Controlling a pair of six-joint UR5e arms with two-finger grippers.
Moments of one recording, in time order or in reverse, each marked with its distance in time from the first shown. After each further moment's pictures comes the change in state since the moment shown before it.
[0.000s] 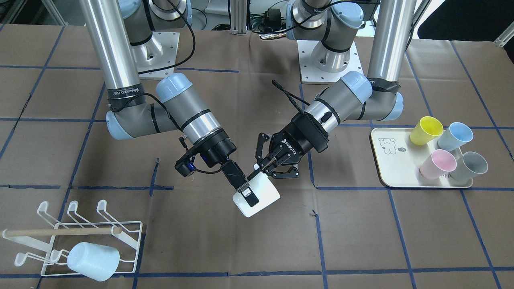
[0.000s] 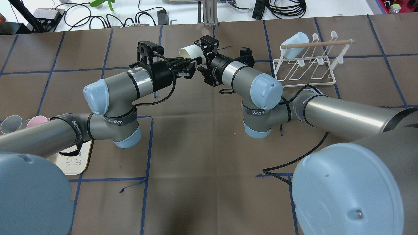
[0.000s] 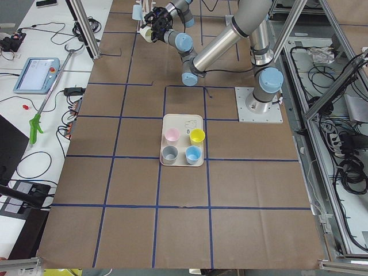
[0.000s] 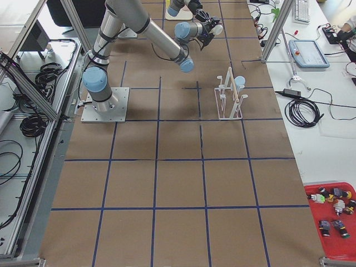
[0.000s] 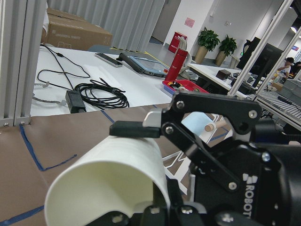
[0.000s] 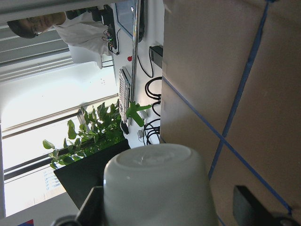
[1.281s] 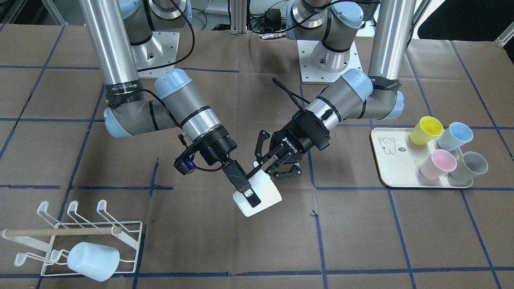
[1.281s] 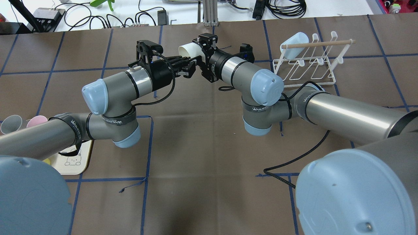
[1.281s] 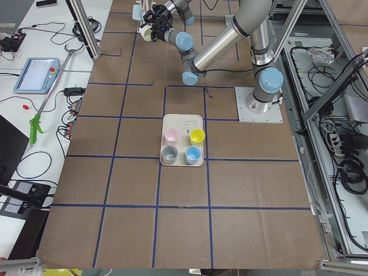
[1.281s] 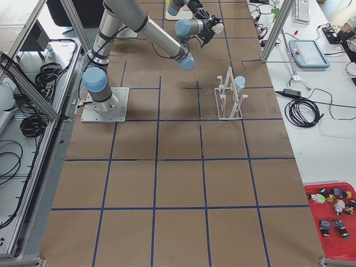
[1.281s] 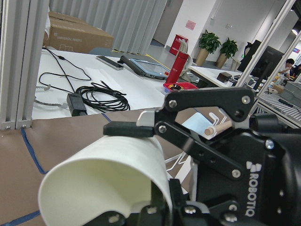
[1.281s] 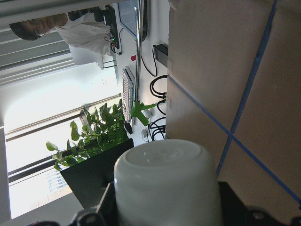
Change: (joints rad) left arm 0.000 0.011 0.000 0.005 0.008 -0.009; right arm 0.000 -0.022 -0.013 0.029 -0.001 0.024
